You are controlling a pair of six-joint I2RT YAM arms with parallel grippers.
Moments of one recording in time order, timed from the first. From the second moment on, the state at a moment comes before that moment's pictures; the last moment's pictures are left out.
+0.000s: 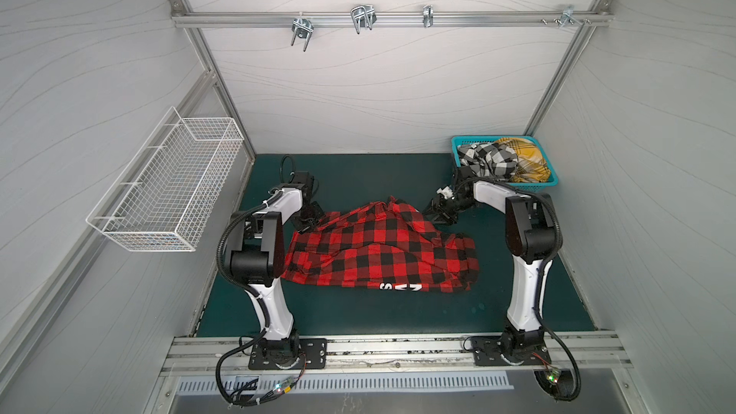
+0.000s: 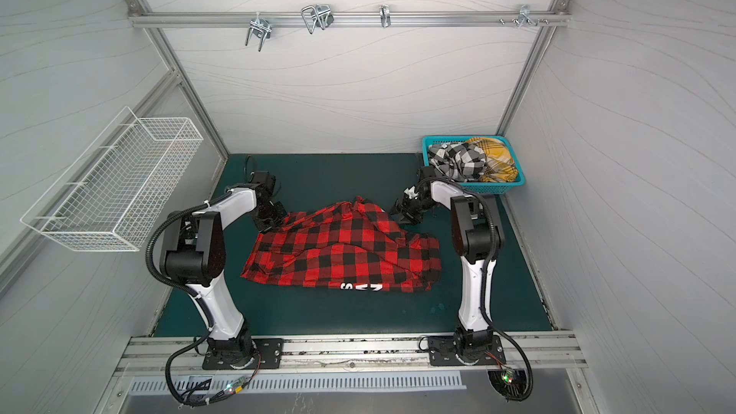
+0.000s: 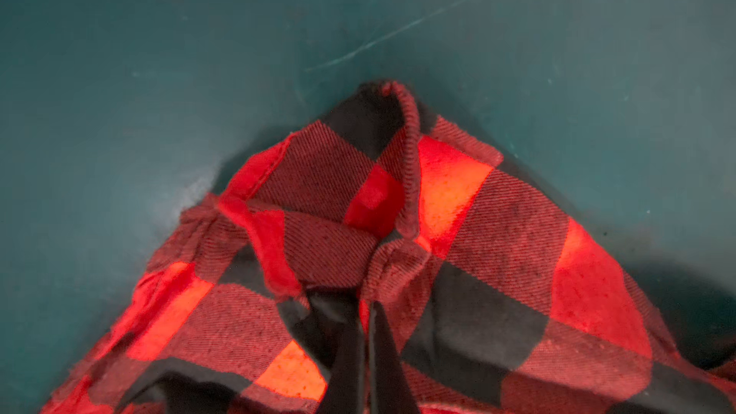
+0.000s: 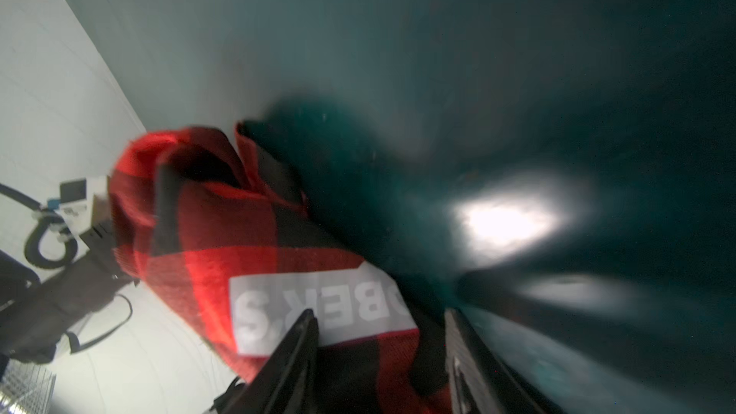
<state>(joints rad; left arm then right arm) -0.01 1.87 1.27 -0.77 0.03 -0.65 0.25 2.10 1.45 -0.69 -0.74 0.49</state>
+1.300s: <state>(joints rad) 0.00 1.88 1.24 -0.82 -0.04 -0.75 0.25 1.63 1.33 -0.62 -0.41 0.45</state>
